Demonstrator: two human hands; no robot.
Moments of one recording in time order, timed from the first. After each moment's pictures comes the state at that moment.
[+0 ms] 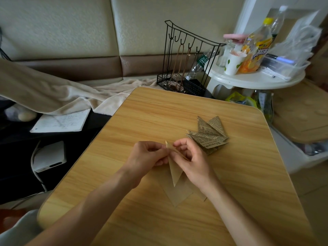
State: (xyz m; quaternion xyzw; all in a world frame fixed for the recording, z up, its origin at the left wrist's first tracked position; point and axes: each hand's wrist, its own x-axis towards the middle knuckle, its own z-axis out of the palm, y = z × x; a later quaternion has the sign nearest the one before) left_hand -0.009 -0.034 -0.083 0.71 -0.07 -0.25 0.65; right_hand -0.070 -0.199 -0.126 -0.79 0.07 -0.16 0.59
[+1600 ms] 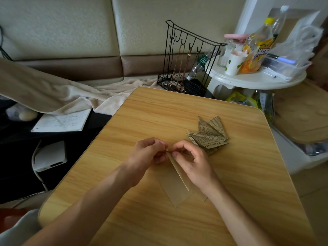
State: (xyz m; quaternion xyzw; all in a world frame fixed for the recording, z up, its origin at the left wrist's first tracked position) left_hand -0.008 -0.037 -0.071 0.66 -0.03 -0.29 0.70; right_hand -0.072 -0.200 -0.120 -0.81 0.00 -0.17 0.56
